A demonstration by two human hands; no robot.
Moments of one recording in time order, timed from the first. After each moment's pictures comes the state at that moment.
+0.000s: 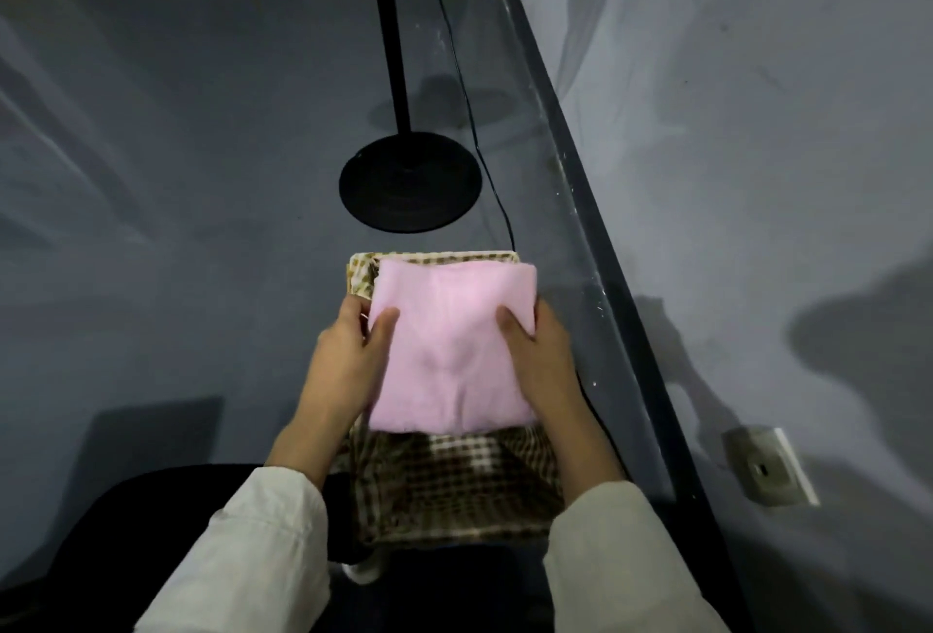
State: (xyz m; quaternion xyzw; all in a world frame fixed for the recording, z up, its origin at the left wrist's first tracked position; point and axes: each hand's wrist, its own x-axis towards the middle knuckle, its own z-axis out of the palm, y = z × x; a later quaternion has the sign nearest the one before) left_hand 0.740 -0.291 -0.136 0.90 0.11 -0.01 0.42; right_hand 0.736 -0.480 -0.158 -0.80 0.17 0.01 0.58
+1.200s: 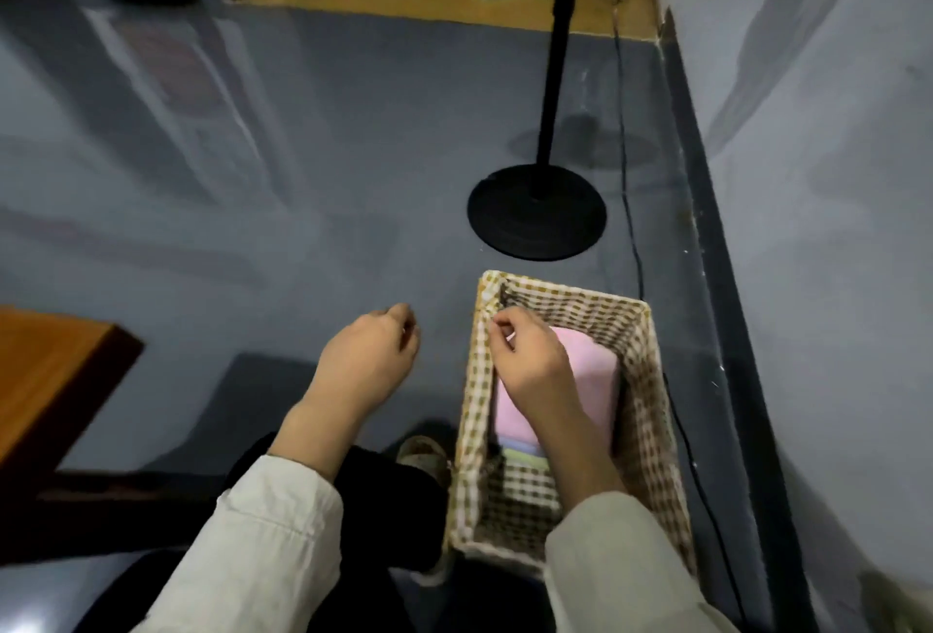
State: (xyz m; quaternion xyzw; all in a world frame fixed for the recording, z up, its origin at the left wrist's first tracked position) left_hand 0.725 -0.192 -0.108 0.99 0.07 0.00 0.15; right_hand 0.759 -0.363 -0.138 -0.91 -0.09 0.00 0.41
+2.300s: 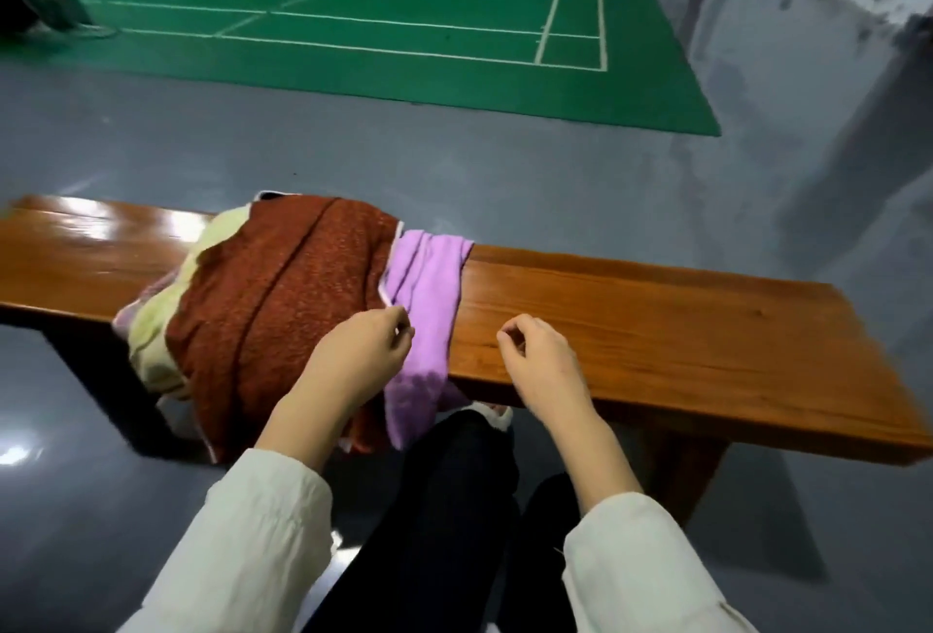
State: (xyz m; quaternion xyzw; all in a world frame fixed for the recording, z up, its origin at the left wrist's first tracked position) left_hand 0.143 0.012 -0.044 0.67 0.72 0.15 0.09; right_hand 0.339 0.045 -0.066 -0.60 -0.73 0.25 0.24
